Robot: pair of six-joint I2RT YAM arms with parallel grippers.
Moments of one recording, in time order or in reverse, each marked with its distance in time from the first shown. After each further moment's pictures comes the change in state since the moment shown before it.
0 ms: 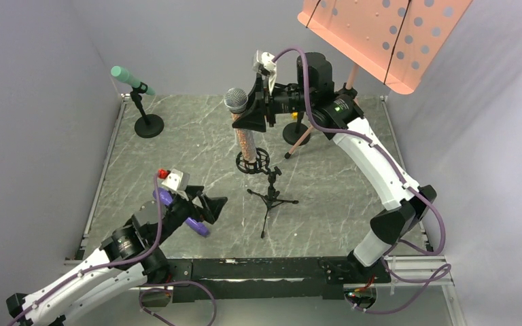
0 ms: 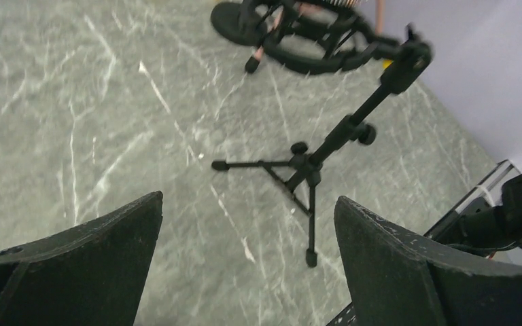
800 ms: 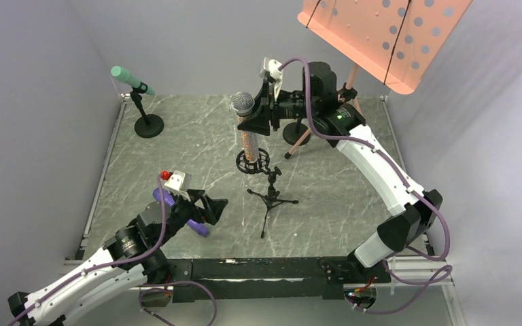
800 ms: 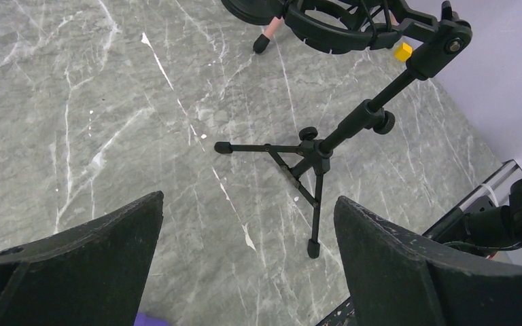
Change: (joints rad) left arm 0.002 -0.028 -0.076 -0.029 -0.019 -0.088; right arm -0.029 -0.061 -0.169 0.127 0.048 -0.006
